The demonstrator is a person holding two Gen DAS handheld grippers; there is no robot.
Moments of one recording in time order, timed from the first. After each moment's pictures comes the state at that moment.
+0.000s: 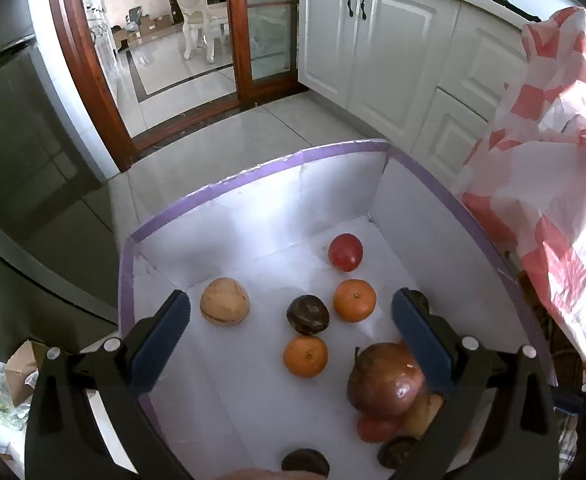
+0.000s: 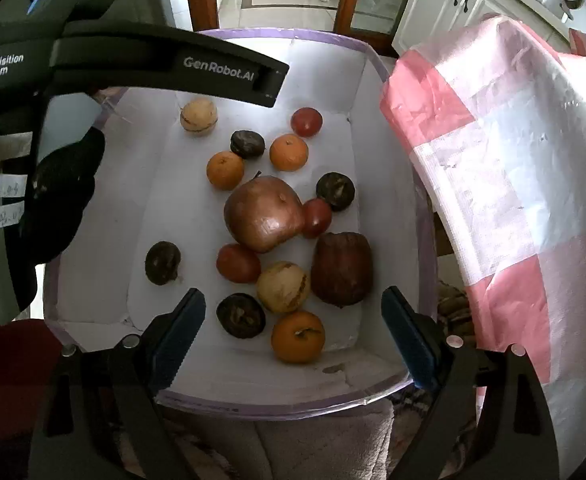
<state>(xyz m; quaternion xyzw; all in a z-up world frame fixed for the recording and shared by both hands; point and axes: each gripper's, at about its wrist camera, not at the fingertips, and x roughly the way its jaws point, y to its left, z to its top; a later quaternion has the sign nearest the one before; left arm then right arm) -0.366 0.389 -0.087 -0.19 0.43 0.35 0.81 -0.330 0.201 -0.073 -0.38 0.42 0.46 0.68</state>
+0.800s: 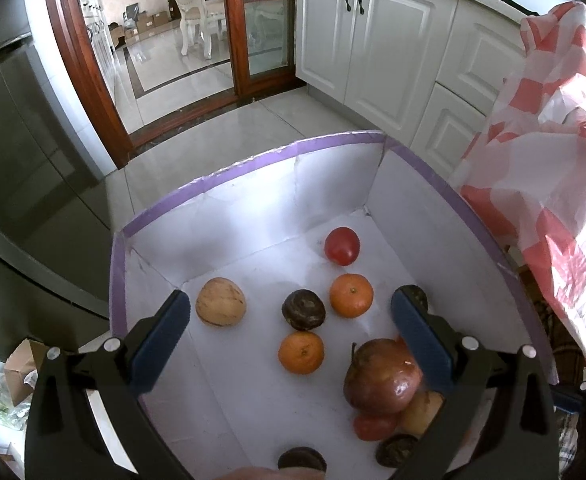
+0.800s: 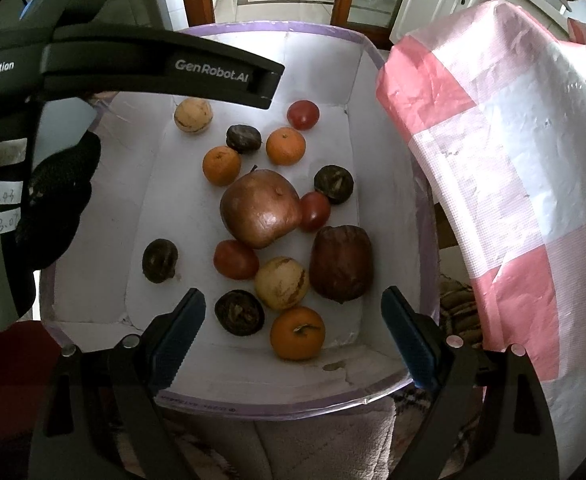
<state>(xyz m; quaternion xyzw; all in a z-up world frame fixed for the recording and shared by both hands) -0.362 0.398 -0.090 -0.19 0.44 0.34 0.81 -0.329 0.201 -0.076 -0.38 0.43 0.45 0.68</state>
